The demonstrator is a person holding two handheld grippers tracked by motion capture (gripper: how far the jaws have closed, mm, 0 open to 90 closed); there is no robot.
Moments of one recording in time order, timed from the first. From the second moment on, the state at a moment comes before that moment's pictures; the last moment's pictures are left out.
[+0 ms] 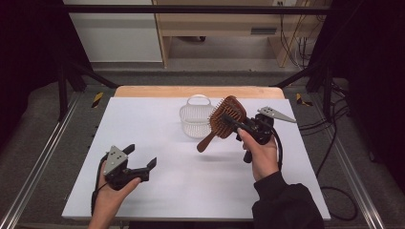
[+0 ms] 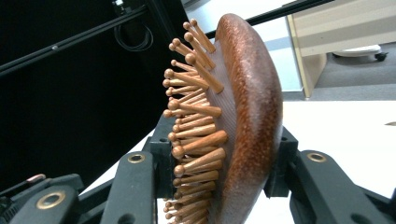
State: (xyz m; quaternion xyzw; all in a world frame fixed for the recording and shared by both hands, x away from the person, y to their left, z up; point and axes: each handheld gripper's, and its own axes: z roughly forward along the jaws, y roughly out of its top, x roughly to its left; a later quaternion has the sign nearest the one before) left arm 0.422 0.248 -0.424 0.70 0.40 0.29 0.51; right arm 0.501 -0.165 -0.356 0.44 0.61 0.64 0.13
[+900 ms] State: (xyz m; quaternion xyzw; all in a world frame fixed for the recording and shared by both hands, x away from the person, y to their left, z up) left arm 0.429 0.268 -0.429 0.68 0.42 0.32 0.51; right arm 0.505 -0.154 -0.329 0.42 0.62 0.65 0.14
